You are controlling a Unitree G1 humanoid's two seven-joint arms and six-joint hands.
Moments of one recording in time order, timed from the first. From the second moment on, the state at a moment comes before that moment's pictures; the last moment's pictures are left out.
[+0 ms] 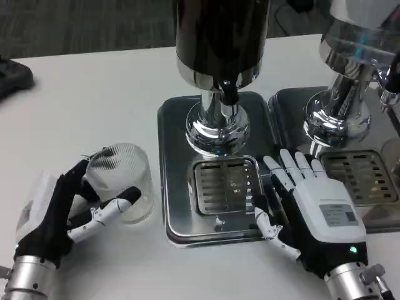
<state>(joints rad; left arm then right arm) -0.13 0.43 -0.09 0.86 0.38 -0.79 0.35 0.05 -0.32 0.41 0.17 -0.91 -0.03 -0.44</state>
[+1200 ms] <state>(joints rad) -0.25 0.39 -0.17 0.84 0.53 -0.82 0.52 0.09 -0.32 0.39 0.11 -0.93 0.01 -0.47</state>
